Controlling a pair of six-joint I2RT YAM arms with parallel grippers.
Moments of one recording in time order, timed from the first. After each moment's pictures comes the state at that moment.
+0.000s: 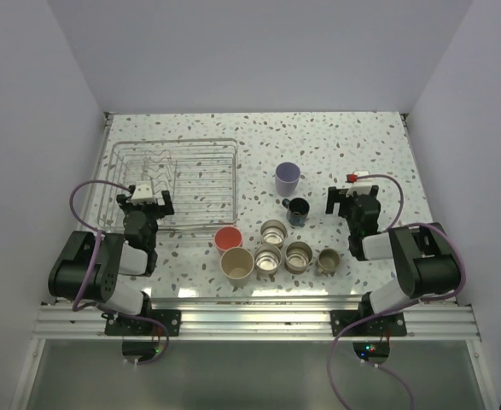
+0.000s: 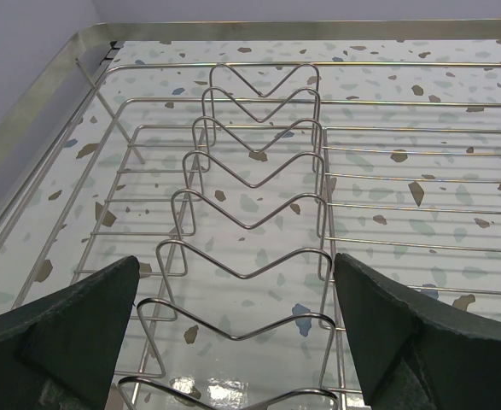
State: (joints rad) left arm -0.07 1.50 0.16 1.29 -0.21 0.04; right arm 0.12 1.54 0.33 0.92 0.14 -0.01
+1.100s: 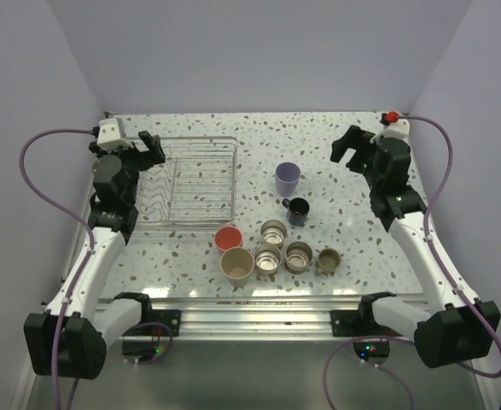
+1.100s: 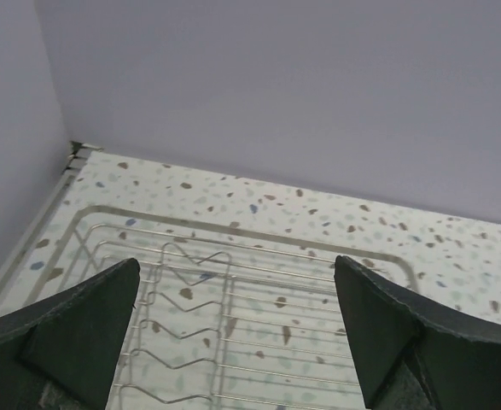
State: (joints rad) left arm -0.07 1.04 0.77 0.27 -0.18 -0.20; right arm 0.17 1.10 1.00 -0.14 0.14 0.38
